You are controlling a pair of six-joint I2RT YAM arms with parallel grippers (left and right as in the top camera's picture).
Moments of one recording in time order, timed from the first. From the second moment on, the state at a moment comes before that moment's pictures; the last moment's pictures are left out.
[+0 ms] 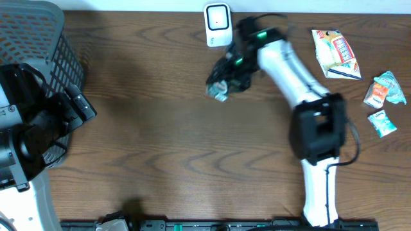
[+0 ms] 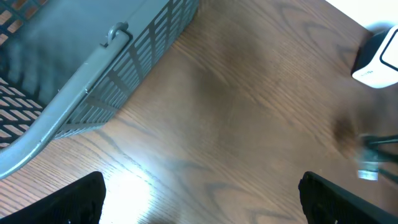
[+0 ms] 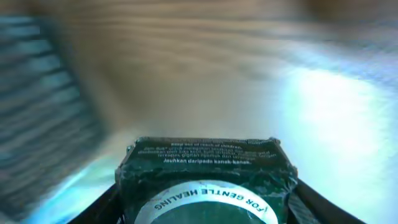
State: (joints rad) left arm 0.27 1.20 1.74 -1.50 0.01 -0.30; right arm 0.29 2.29 2.02 -1.14 -0.78 0.53
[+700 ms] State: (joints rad) left arm 0.27 1.20 1.74 -1.50 0.01 -0.30; right arm 0.08 2.29 2.02 -1.14 -1.42 0.71
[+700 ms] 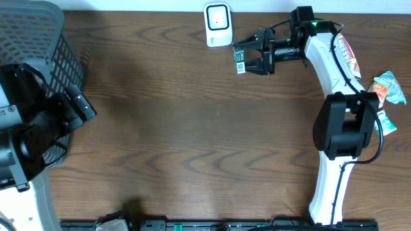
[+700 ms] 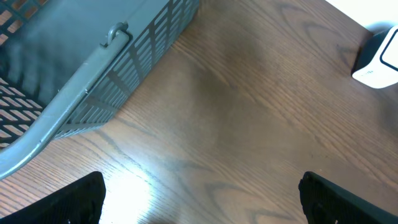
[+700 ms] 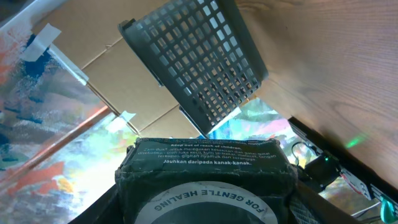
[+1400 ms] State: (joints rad) left arm 0.27 1.20 1.74 -1.50 0.01 -0.30; right arm 0.14 2.29 2.02 -1.05 -1.32 0.80
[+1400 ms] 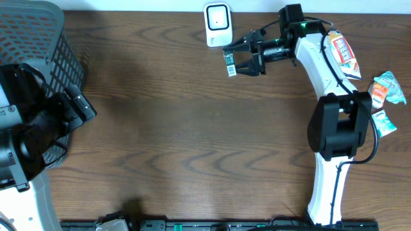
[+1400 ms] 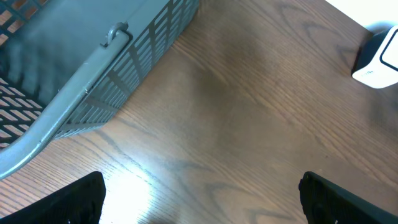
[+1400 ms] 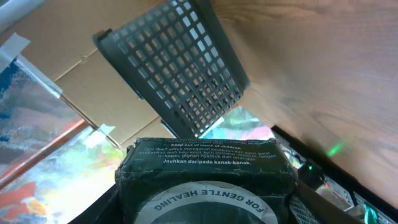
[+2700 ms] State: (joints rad) left arm 0.27 1.20 1.74 -1.50 0.01 -0.30; right arm 0.42 2.45 2.03 0.33 0.24 0.21
